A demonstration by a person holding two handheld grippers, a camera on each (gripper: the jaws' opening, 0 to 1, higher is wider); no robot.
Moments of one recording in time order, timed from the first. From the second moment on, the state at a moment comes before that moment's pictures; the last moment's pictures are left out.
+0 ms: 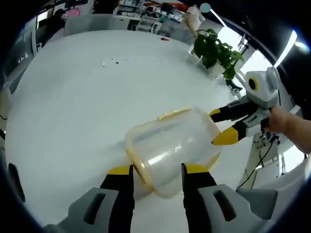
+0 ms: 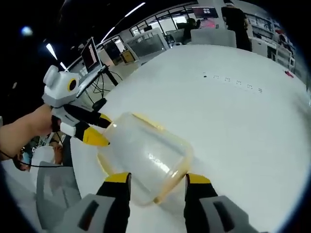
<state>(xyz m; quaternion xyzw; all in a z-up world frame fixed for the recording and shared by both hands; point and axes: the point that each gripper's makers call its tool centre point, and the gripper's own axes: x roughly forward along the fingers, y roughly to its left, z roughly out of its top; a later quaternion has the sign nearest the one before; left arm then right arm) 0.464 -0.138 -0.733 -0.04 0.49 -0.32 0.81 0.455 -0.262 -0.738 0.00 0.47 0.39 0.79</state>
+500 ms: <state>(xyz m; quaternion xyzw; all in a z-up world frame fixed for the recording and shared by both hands) 0.463 -0.137 -0.725 0.04 0.48 -0.35 0.80 0.455 -0.264 -0.733 -0.12 0.45 0.44 0.77</state>
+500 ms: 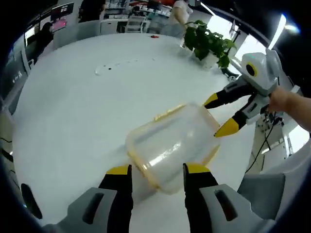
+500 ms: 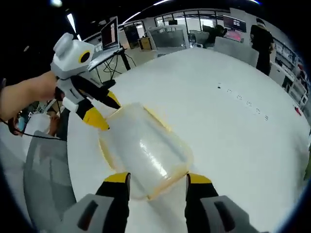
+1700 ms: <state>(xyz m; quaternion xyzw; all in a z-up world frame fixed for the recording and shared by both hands) 0.460 -0.168 -0.707 0.29 0.40 -0.49 0.71 0.450 -0.233 -0.718 -0.29 0.38 0.58 0.66</state>
